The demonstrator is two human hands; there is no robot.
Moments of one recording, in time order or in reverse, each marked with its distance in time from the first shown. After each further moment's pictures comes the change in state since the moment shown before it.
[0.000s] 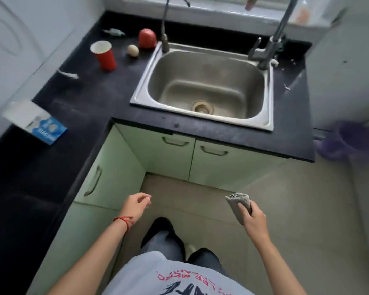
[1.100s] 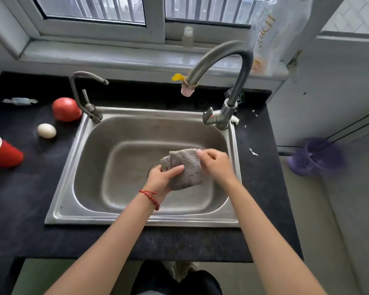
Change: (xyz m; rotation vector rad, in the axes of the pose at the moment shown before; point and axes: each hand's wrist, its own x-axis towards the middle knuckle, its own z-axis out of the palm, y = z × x) left_hand 0.234 0.385 0.118 -0.750 -0.443 -0.014; right_hand 0.358 -0.266 -0.054 0.231 -0.053 -0.083
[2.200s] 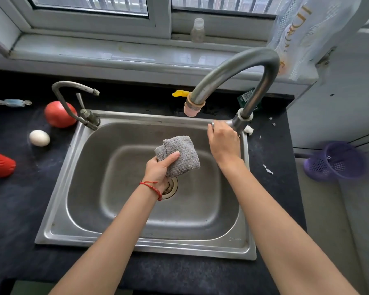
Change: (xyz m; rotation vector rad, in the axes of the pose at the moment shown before) left_hand 0.065 0.046 0.019 -0.158 0.250 0.050; right_hand 0.114 -0.036 0.005 -0.844 0.275 -0.369
